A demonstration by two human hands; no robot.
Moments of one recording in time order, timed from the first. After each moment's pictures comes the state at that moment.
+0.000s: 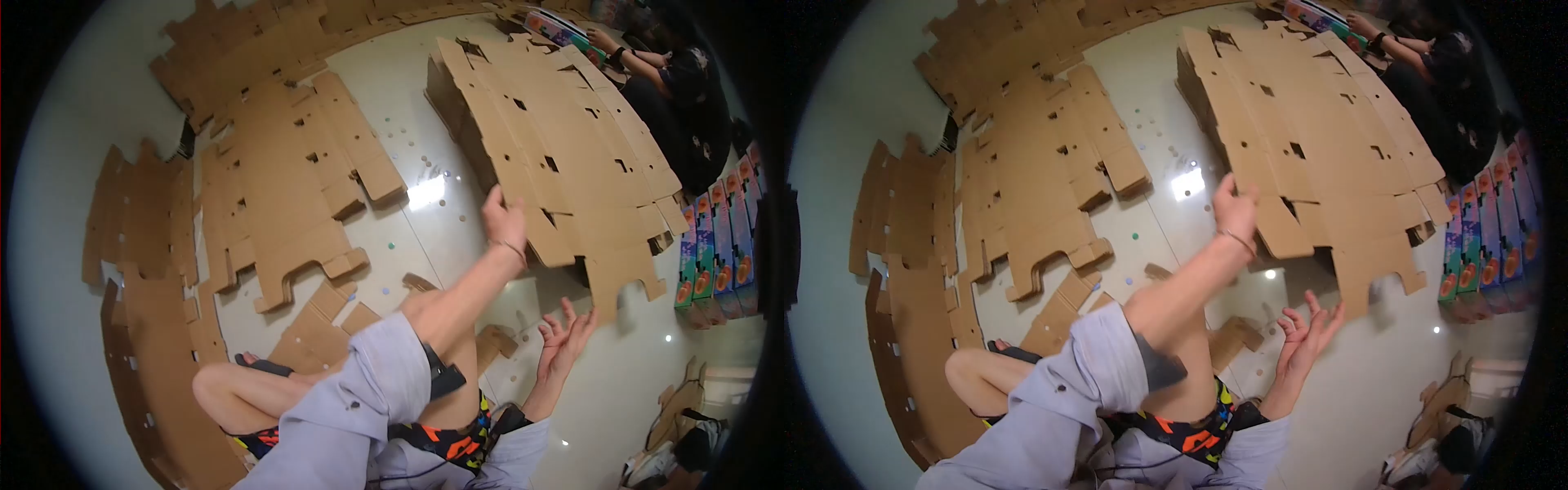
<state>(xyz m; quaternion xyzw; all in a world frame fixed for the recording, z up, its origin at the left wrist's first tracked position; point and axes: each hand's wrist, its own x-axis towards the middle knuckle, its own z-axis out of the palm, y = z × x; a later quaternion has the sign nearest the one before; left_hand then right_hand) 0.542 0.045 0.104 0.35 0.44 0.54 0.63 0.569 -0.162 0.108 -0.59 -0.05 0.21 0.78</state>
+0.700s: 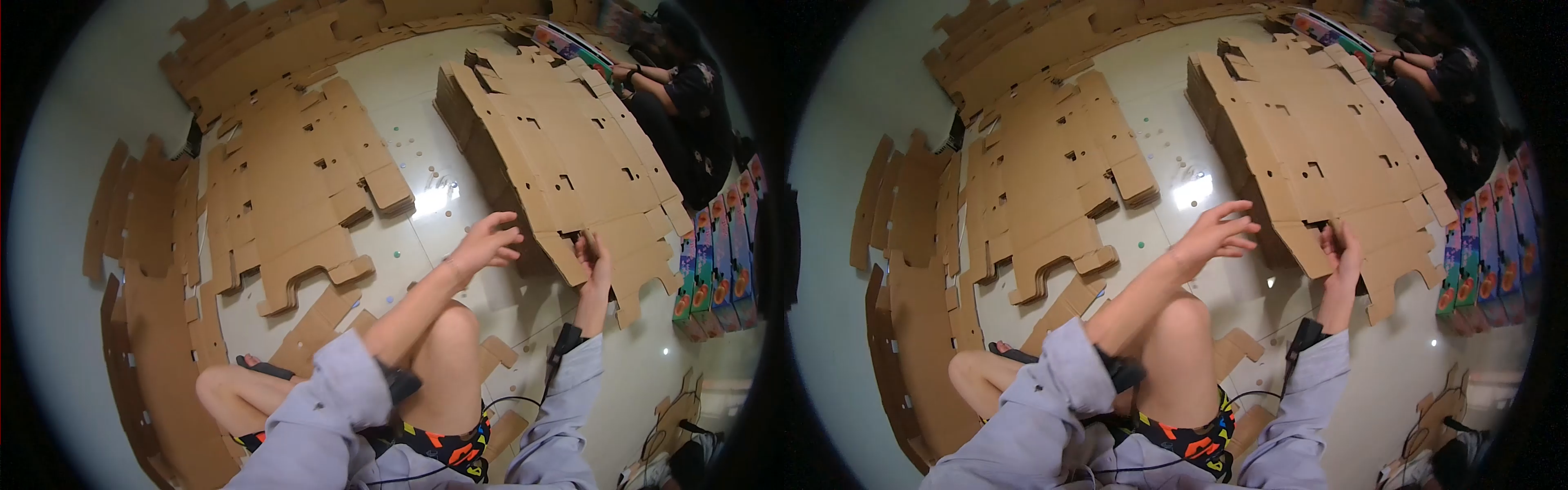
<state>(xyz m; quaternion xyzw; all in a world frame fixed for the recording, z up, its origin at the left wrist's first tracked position) 0.438 0.047 0.150 0.48 0.33 0.19 0.79 0.711 -0.041 0.079 -0.51 -0.06 0.40 0.76</state>
